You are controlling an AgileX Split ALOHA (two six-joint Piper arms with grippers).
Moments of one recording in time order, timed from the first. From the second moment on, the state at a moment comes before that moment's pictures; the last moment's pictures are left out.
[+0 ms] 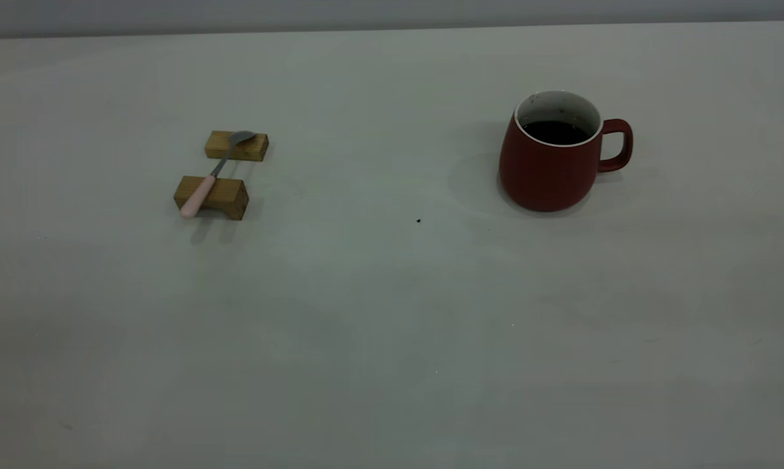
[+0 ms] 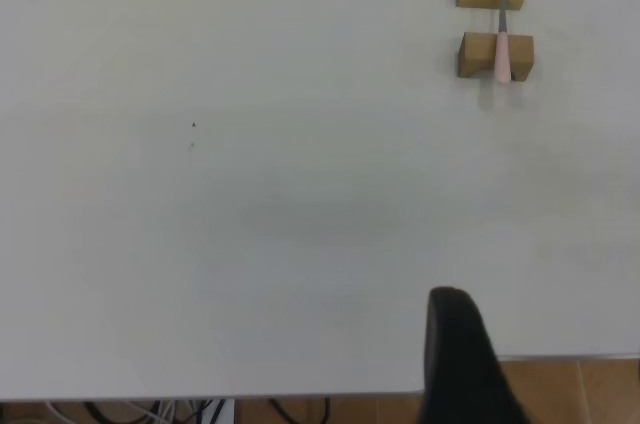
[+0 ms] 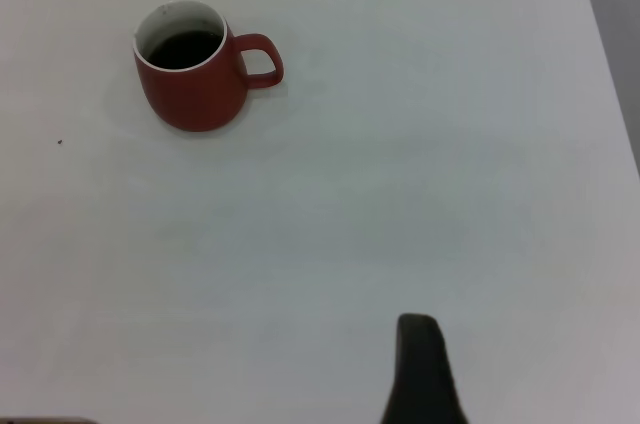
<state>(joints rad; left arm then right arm) -0.02 -0.02 -0.49 0.03 1.13 -0.01 0.01 0.02 -0.49 0.01 1.16 0.00</state>
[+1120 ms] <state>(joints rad) -0.02 -0.02 -0.49 0.03 1.13 -0.01 0.01 0.87 -0.76 0.11 0.85 -0.37</state>
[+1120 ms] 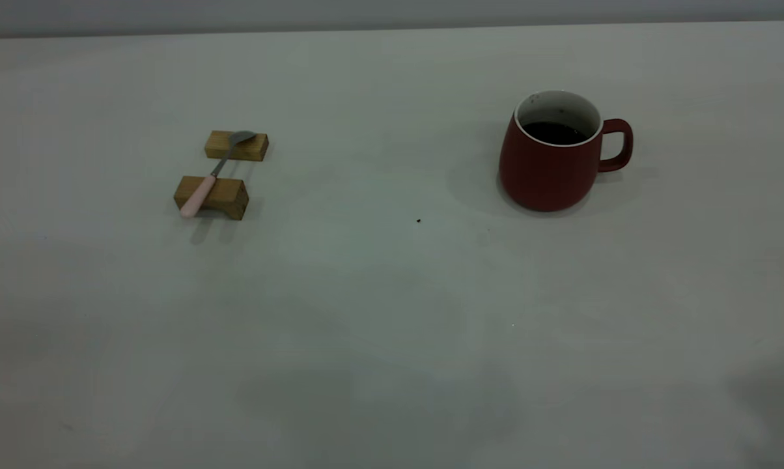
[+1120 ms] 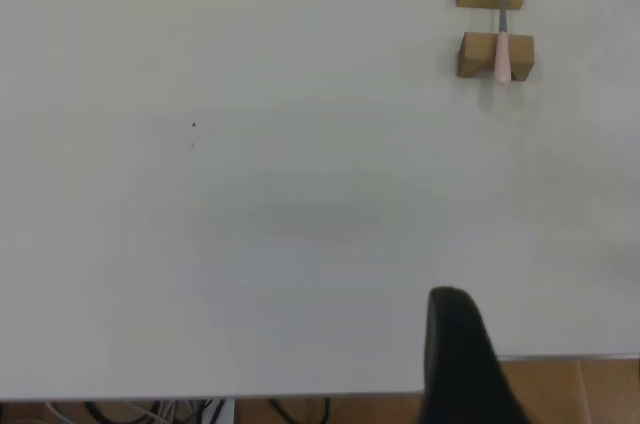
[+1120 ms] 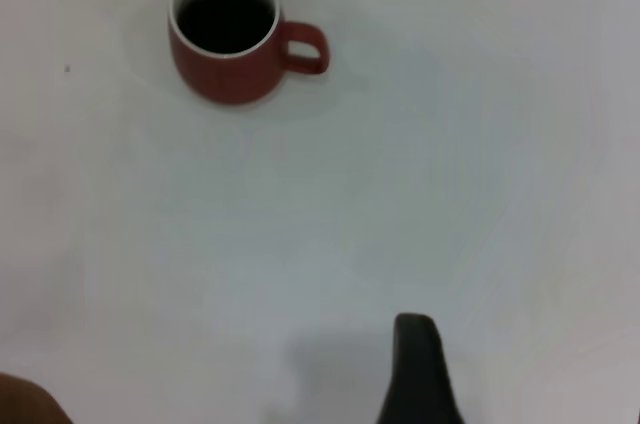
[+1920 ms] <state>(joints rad) -0.02 -0.02 -0.49 0.03 1.13 -0.01 0.15 2.01 -1.27 0.16 0.68 -0.92</state>
